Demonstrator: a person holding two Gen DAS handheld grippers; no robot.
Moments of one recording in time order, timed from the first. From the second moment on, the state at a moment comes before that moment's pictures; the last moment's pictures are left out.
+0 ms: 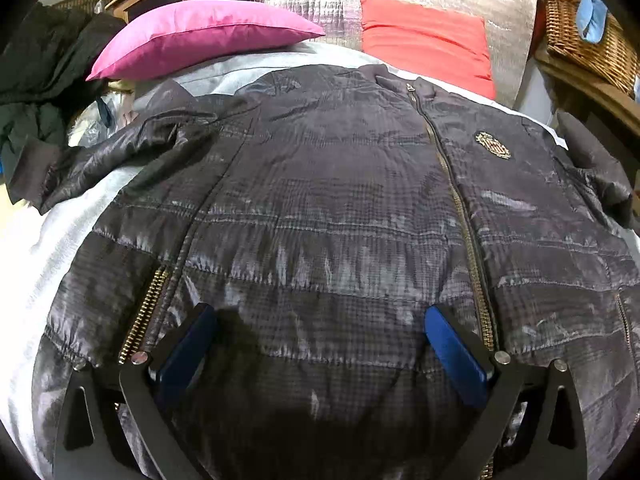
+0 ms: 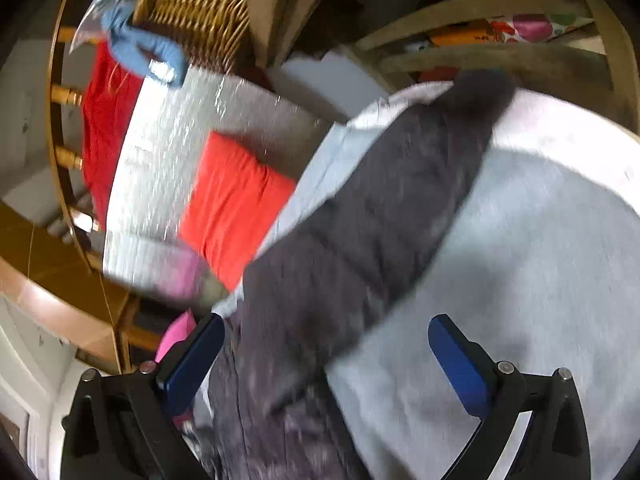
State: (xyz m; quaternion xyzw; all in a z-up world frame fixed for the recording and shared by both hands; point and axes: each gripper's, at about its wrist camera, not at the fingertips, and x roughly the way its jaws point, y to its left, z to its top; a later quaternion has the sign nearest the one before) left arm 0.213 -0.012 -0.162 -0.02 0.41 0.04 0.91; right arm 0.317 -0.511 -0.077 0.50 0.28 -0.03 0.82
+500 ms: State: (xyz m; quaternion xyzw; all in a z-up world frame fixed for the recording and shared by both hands) left arm 0.210 -0.011 -0.165 -0.02 0.40 0.05 0.92; right arm 0.408 -0.560 -0.117 0.45 0.36 -0.14 0.81
